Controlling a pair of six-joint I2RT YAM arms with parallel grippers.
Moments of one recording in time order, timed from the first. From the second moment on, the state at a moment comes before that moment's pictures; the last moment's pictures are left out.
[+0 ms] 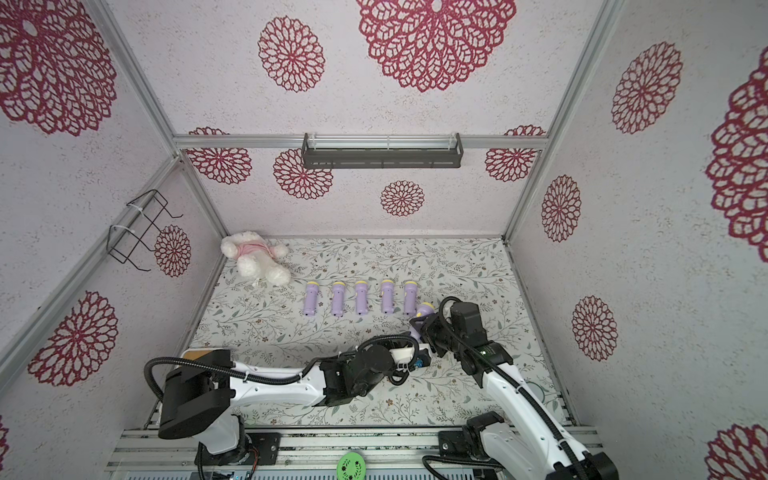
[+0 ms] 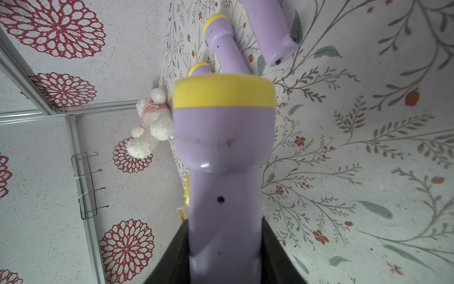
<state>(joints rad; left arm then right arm) -1.28 1.69 0.95 0.40 -0.55 0.67 0.35 0.91 0.59 -0.31 -0.41 1.25</state>
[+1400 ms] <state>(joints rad) -1.31 1.60 0.87 0.43 -0.57 0.66 0.35 0.90 0.57 -0.27 -0.42 1.26</state>
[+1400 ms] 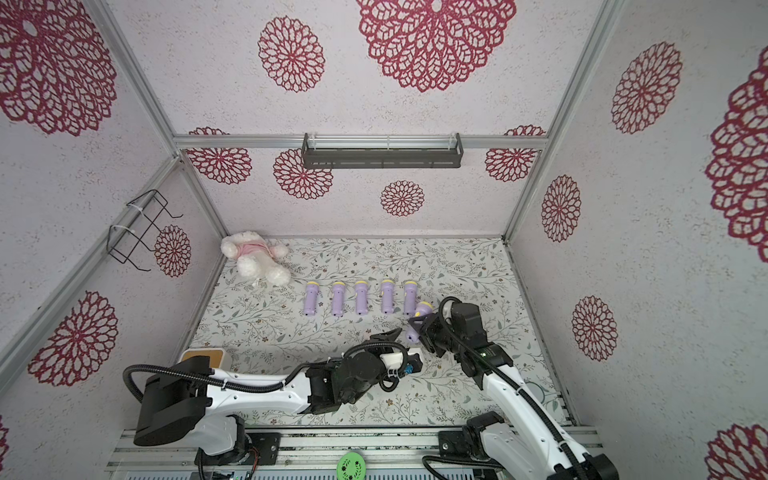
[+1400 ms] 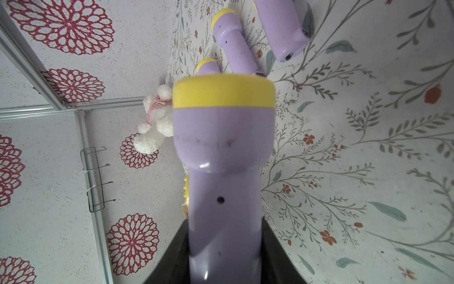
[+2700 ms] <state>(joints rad) -0.99 1.24 0.91 0.02 -0.69 0.12 0.21 1.46 1.13 -0.64 0.03 0.51</state>
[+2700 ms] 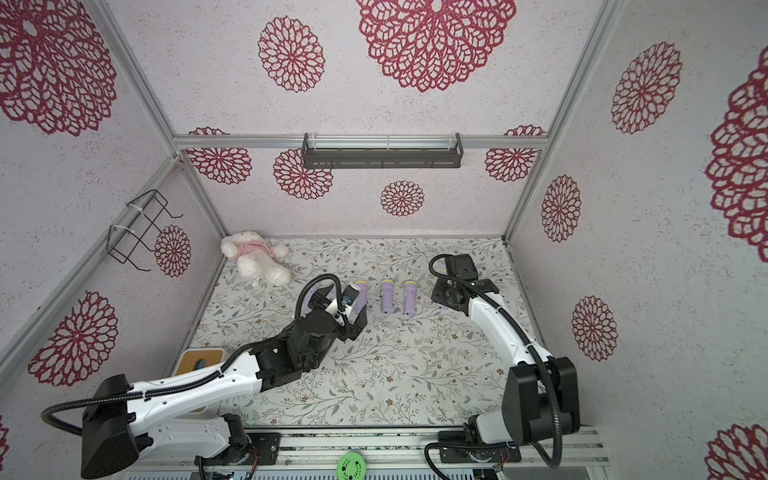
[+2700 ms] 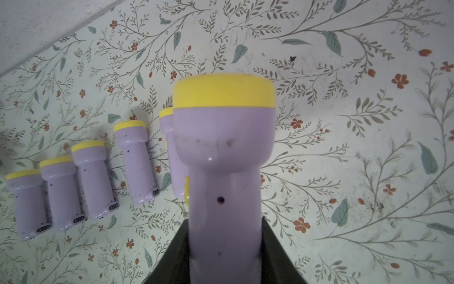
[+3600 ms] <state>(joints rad) -0.80 1.12 0.94 -0.14 -0.75 -0.18 0.18 1.86 1.23 -0.52 0.00 0.41</state>
